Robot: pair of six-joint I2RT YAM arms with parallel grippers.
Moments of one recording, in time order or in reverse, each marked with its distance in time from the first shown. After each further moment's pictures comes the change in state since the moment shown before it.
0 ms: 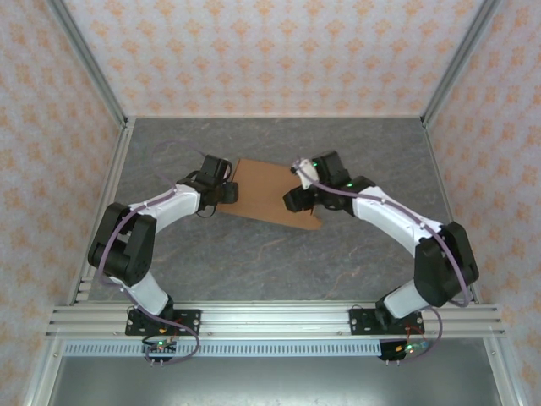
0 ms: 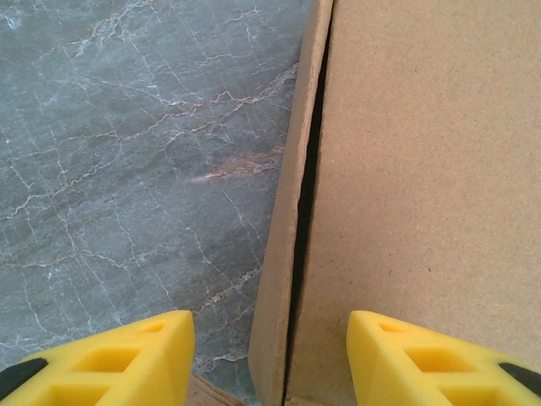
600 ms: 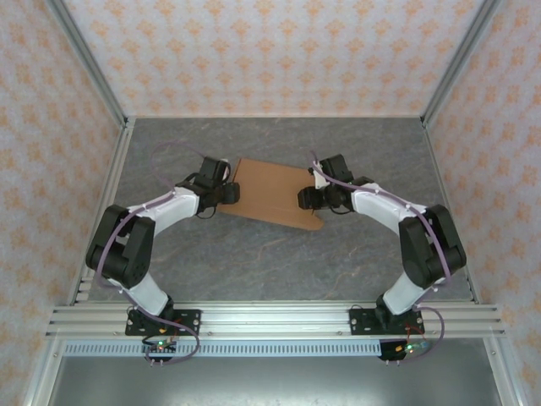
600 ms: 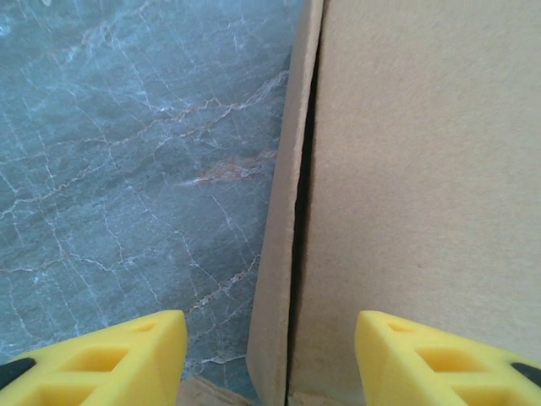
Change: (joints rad) left arm 0.000 -0.043 -0.040 0.049 0.020 -0.005; right arm -0.079 0.124 -0.046 0.030 0.099 0.168
